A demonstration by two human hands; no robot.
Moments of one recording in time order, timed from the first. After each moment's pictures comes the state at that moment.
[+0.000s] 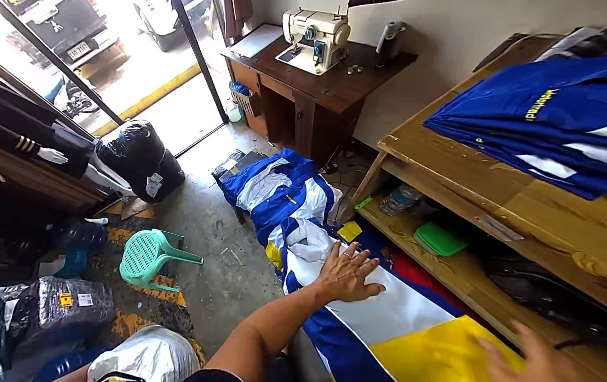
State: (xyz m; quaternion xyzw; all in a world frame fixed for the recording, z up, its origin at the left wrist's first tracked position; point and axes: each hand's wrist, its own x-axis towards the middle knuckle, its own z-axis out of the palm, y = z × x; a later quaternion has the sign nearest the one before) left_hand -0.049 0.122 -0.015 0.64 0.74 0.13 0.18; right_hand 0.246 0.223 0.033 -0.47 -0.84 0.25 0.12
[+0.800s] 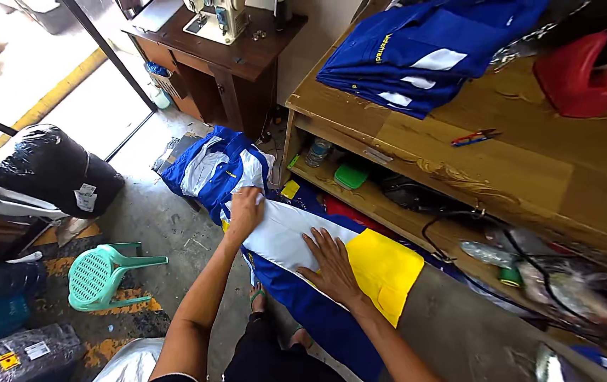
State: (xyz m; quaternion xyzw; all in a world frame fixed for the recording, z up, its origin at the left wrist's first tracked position) left_hand -0.127 0.095 0.032 0.53 0.81 0.23 0.08; right_hand 0.167 0.147 -0.041 -0.26 -0.94 0.19 0.14
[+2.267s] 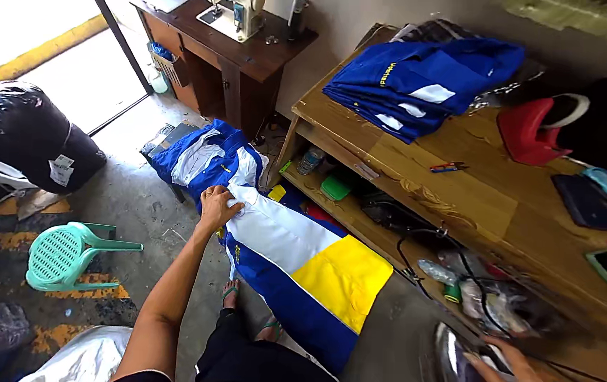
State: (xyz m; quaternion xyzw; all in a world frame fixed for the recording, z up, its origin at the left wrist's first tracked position) left_hand -0.171 0.042 0.021 0.42 0.86 0.21 0.18; right_hand 0.453 0.190 0.127 -0.56 -0.78 0.25 -0.12
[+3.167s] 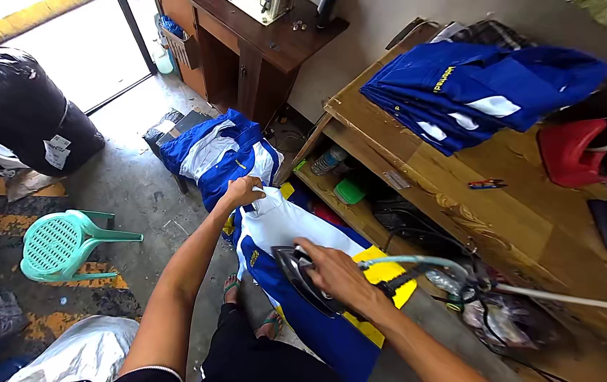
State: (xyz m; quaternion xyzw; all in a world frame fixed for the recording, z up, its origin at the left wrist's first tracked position) left_hand -0.227 0.073 0.033 0.47 0.77 0.26 0.33; right_hand 0.070 0.124 0.128 -0.20 -0.94 0.22 -0.15
